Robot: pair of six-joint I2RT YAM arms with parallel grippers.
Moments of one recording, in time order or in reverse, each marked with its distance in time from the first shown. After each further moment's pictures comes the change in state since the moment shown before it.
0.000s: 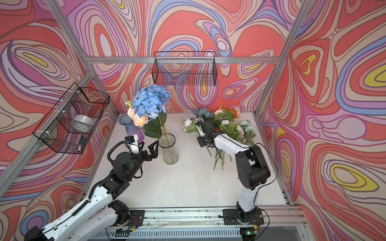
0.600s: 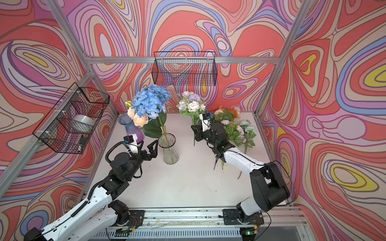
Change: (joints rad) left arm 0.000 -0.013 0.000 0.022 -0.001 0.020; right arm 0.000 -0.266 -0.323 0.828 -0.352 0.338
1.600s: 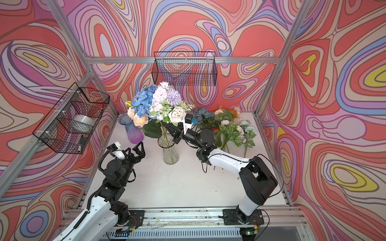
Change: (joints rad) left arm 0.248 -0.158 -0.184 0.014 -0.013 -0.249; right arm 0.303 0.158 0.134 0.616 -0.157 -0.028
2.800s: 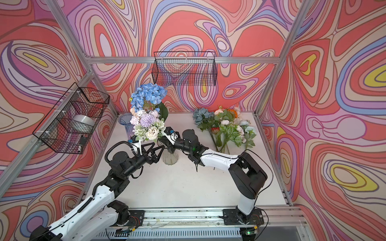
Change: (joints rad) left arm -0.124 0.222 0.129 0.145 0.511 0.153; right arm 0.053 0.099 0.045 -0.529 0.094 -0.406
